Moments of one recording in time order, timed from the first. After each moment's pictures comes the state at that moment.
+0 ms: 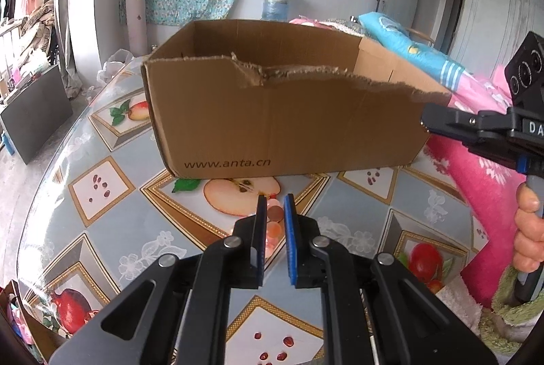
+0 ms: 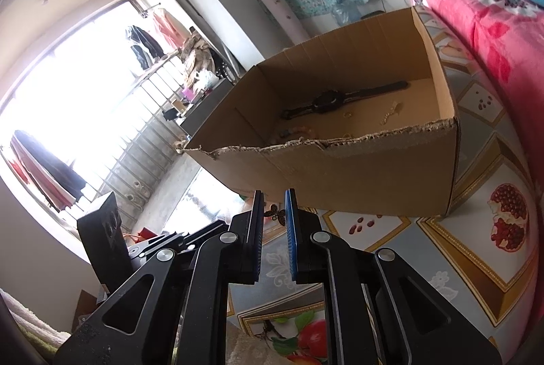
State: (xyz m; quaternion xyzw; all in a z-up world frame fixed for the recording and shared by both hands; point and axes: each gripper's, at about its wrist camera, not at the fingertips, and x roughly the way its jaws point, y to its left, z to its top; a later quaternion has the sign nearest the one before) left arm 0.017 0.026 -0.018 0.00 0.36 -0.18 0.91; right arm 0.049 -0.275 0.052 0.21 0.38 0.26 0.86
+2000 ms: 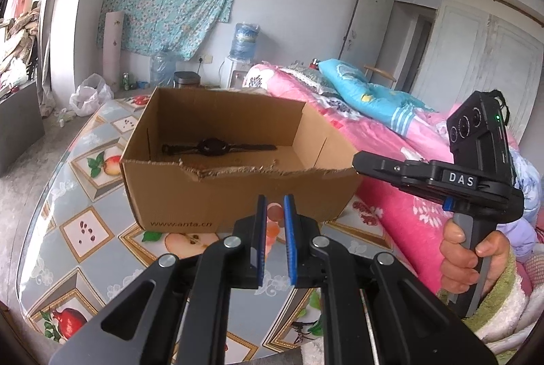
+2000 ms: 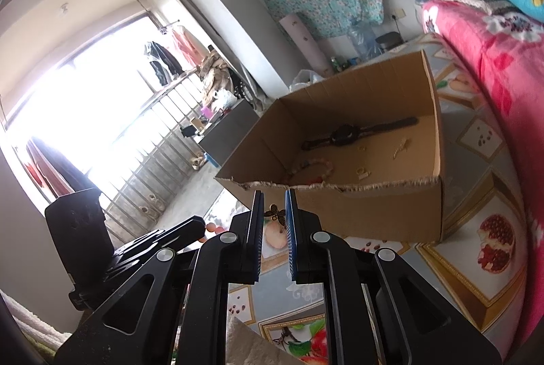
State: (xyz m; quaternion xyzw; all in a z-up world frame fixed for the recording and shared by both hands) left arm -0.011 0.026 0.064 -0.05 0.29 -0.26 0.92; right arm 0.048 -0.289 0.086 0.22 0.33 0.29 0.87
